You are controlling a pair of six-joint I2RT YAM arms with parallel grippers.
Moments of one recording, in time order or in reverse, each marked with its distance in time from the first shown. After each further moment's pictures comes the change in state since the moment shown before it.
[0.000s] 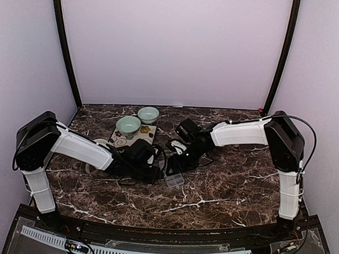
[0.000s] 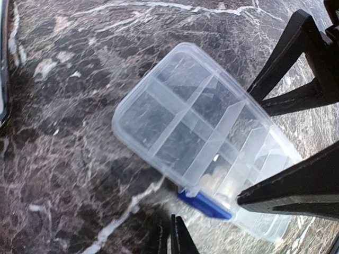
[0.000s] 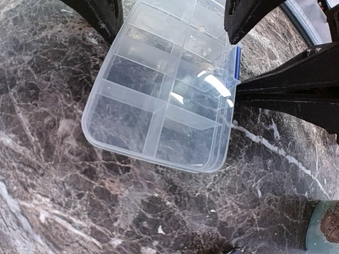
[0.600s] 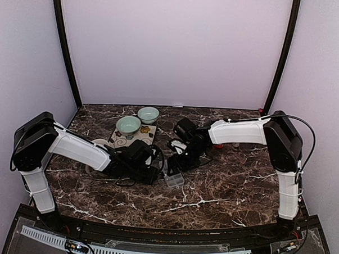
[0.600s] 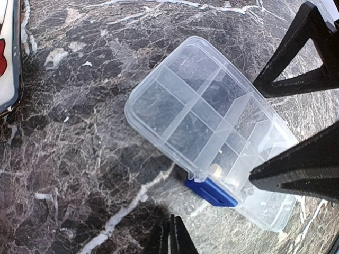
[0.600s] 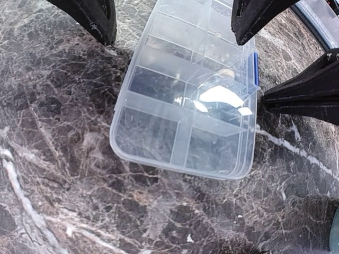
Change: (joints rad) left arm 0.000 -0.028 -0.037 0.008 -0.006 -0.013; right arm 0.012 0.013 0.061 -0.109 0.087 0.002
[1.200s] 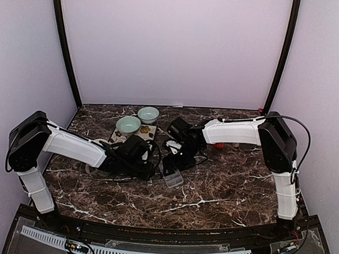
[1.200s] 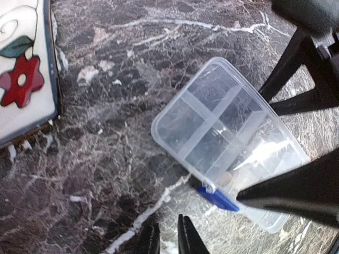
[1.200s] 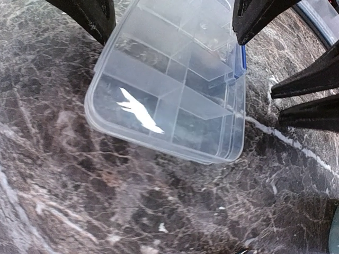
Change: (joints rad) left arm 0.031 -0.051 -0.003 -0.034 -0.014 0.027; right arm 0.029 0.061 0.098 -0.056 0.038 0.007
